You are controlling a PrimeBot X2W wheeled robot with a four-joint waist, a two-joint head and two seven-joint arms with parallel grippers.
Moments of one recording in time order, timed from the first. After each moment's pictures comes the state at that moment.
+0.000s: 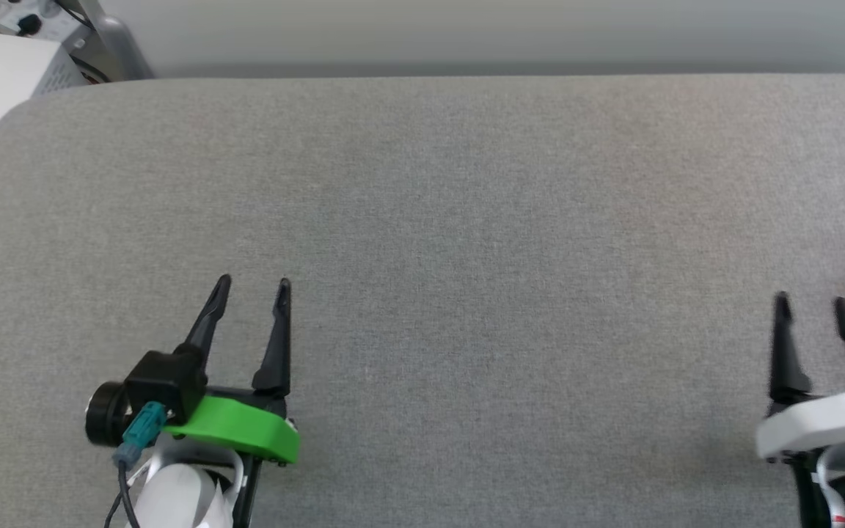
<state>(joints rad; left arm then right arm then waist) -0.13 0.19 -0.17 0.10 -0.27 -0.03 -0.26 -0.08 -0.09 -0.21 0.13 0.18 0.13 -0.18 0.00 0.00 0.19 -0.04</state>
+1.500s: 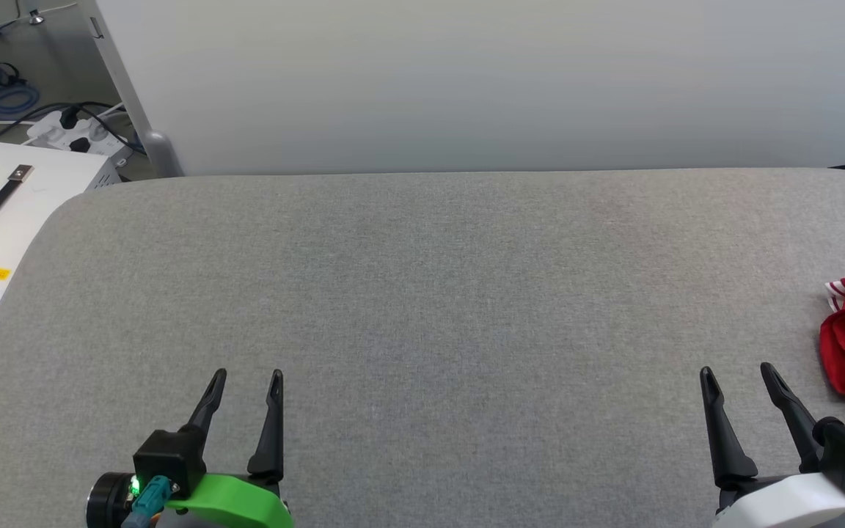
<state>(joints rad) 0.05 0.18 -0.15 0.13 -0.26 -0.02 -0.26 0.21 -0.05 -0.03 -0.24 0.14 0.13 0.01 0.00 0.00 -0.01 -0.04</state>
